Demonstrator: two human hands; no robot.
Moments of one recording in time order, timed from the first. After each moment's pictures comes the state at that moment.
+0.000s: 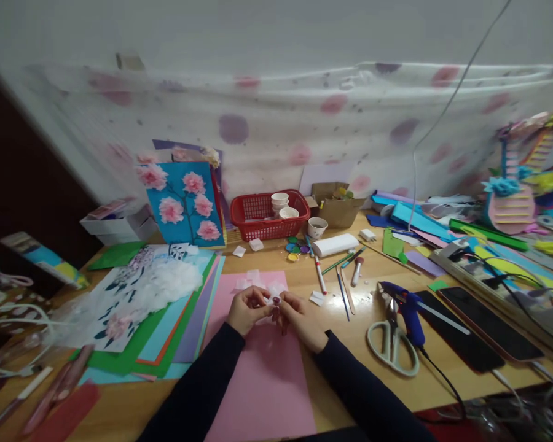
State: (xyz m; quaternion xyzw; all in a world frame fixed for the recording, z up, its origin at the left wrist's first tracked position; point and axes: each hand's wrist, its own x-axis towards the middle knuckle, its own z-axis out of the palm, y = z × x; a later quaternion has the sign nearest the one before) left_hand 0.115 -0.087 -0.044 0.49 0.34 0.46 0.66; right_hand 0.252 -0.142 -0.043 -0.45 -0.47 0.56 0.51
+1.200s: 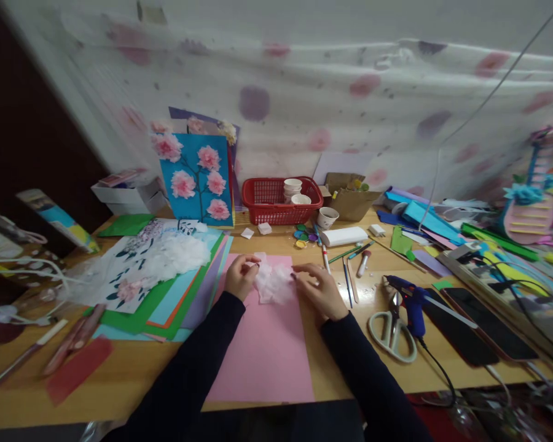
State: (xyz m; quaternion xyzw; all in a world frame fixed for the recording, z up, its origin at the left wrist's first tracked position) left_hand 0.096 -0.067 -0.050 0.53 0.44 0.55 0.47; right_hand 0.298 -0.133 -0.043 -0.60 -0.63 0.16 0.47
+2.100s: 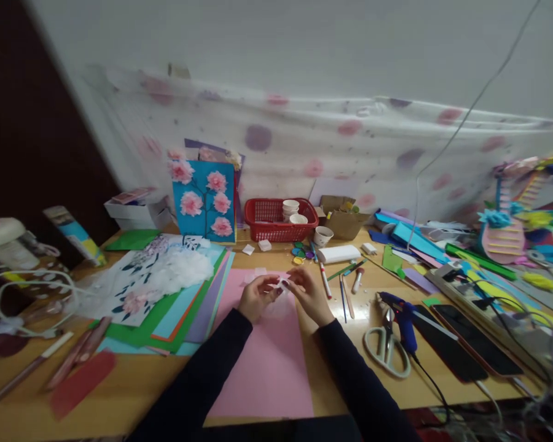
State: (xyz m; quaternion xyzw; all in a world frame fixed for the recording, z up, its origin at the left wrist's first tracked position) left_hand 0.115 -0.088 -0.040 0.56 0.32 0.52 0.56; right_hand 0.273 -0.117 -0.036 -0.50 -0.63 0.27 0.53
